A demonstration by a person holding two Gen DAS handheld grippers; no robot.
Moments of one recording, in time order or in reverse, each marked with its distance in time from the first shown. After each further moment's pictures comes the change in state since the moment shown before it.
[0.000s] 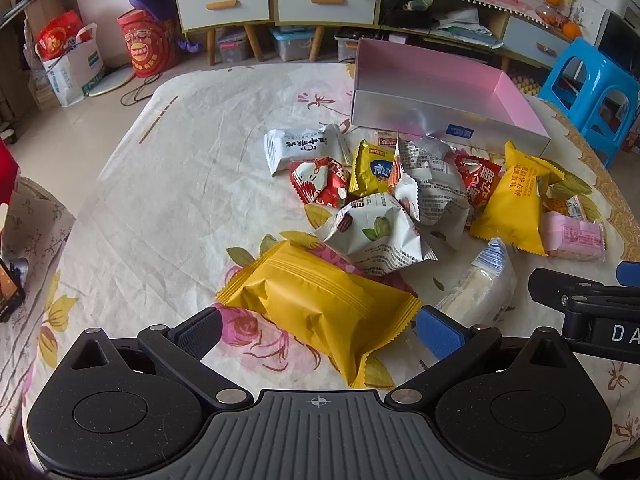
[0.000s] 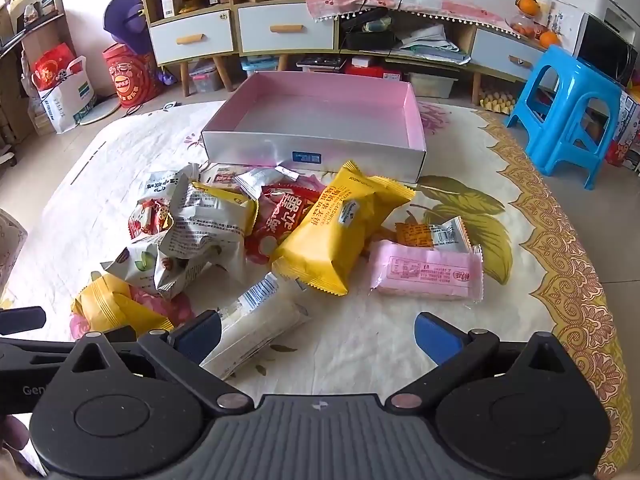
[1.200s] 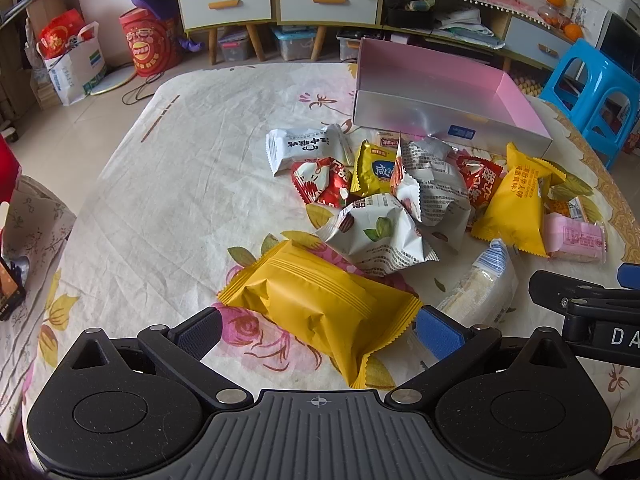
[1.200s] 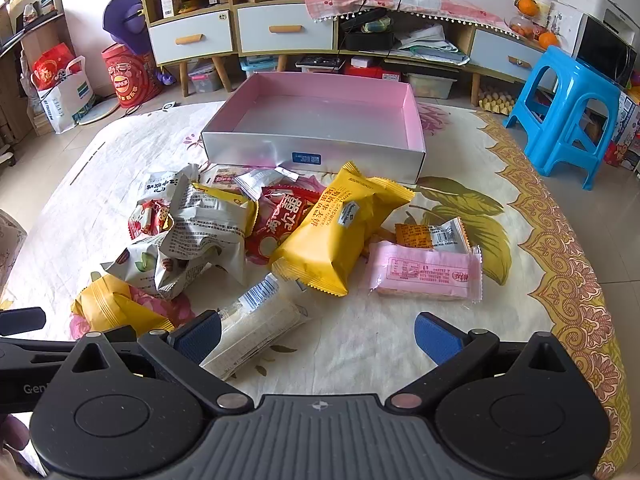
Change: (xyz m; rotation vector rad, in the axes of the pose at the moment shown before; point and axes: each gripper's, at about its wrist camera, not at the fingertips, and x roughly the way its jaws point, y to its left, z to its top) left arm 0.001 0.001 -0.001 -0.002 0.001 0.002; right arm 0.000 0.001 0.000 -0.004 0.004 -0.004
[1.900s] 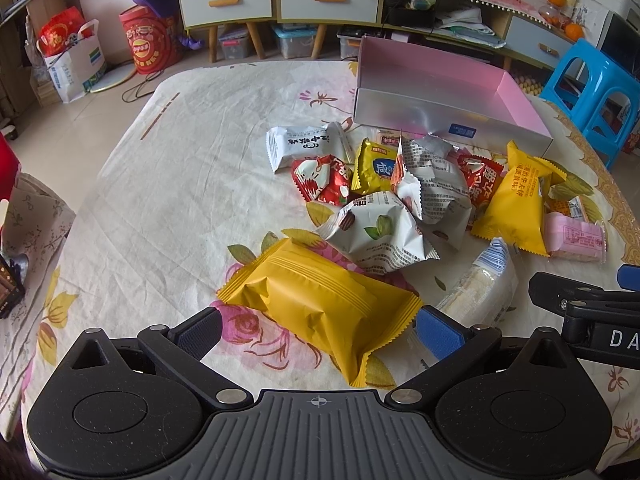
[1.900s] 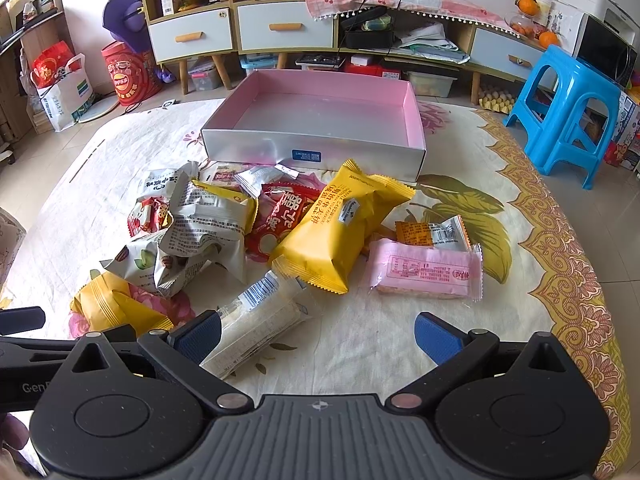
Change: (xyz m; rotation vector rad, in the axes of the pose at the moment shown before) left arm 0.000 0.001 0.000 -0.004 0.003 -0.002; right arm 0.000 0.000 0.000 -0.002 0.002 -0.001
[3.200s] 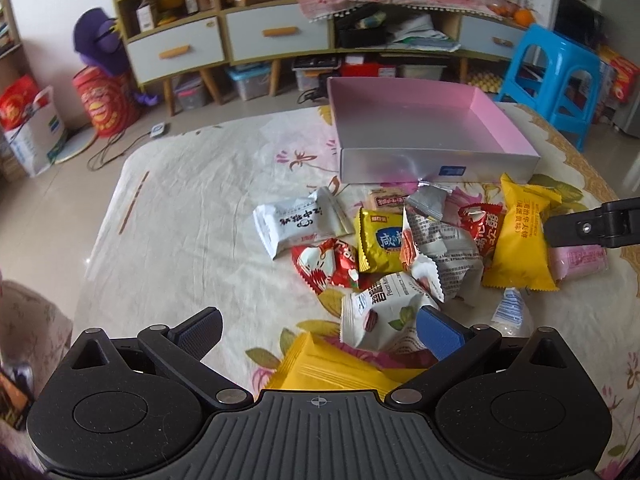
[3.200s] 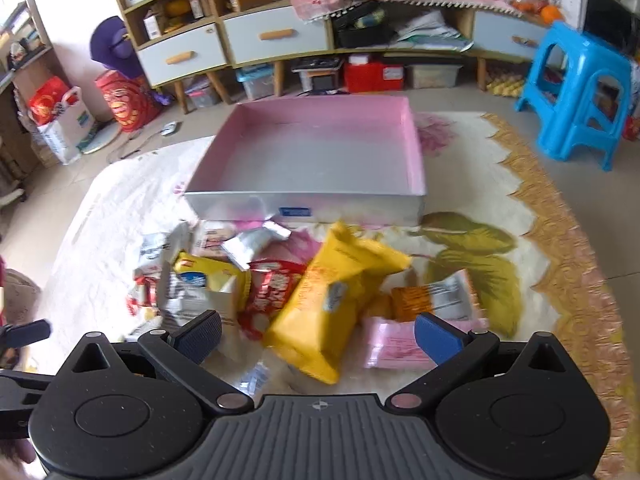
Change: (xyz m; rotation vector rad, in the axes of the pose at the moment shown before) left arm 0.011 0.017 0.052 0.203 -0.083 -0.072; right arm 0.026 -0.035 0.063 0.120 0.053 0.134
